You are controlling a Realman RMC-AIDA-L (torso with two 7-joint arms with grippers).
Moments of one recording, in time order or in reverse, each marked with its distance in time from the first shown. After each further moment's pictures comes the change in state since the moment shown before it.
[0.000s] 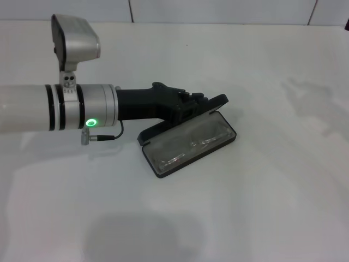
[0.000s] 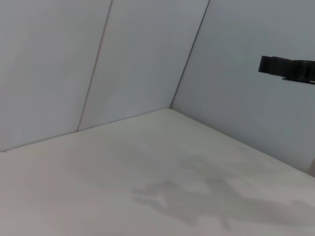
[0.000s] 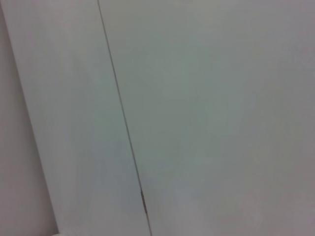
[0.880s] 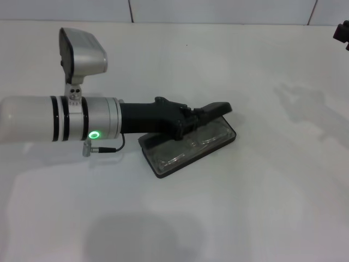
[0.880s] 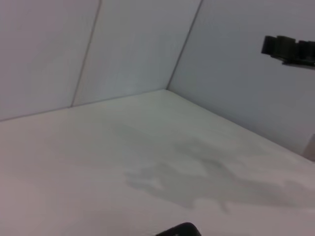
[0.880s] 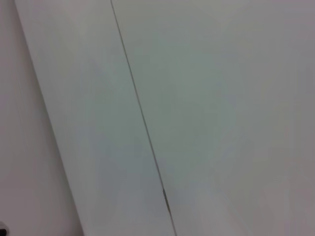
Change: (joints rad) left arm 0.006 0.000 0.046 -0.038 0.007 -0.019 0.005; right arm 0.019 0.002 -0.006 0.080 0.033 -0.059 -0.028
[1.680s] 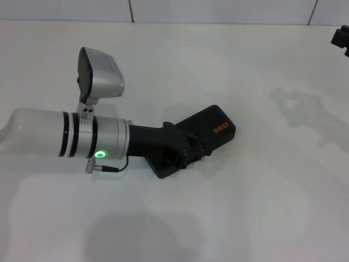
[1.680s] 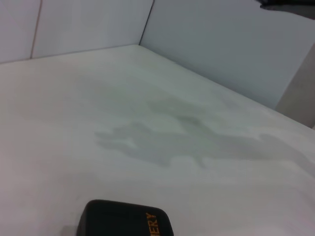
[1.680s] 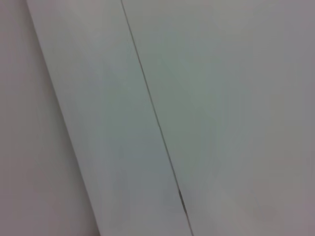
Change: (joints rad) left arm 0.003 -0.007 0.122 -0.012 0.006 0.005 -0.002; right arm -0.002 0.000 0.008 0.031 0.020 -0.057 -0.008
